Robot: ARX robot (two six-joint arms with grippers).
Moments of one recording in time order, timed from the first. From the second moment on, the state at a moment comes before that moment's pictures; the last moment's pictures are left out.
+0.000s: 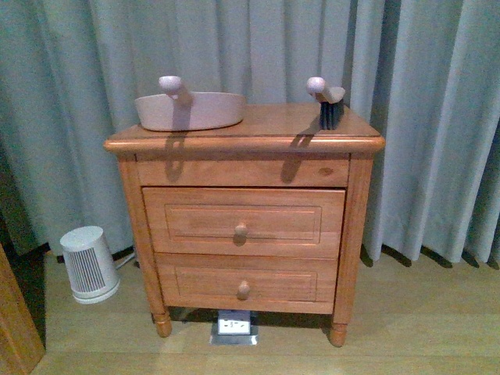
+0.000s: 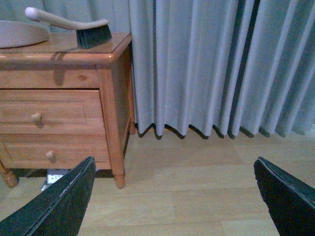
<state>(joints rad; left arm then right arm) 0.00 0.00 0.01 -0.01 0.00 0.00 0.00 0.00 0.02 0.00 0.00 0.00</state>
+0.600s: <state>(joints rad) 0.00 0.00 0.01 -0.01 0.00 0.00 0.00 0.00 0.02 0.00 0.00 0.00</state>
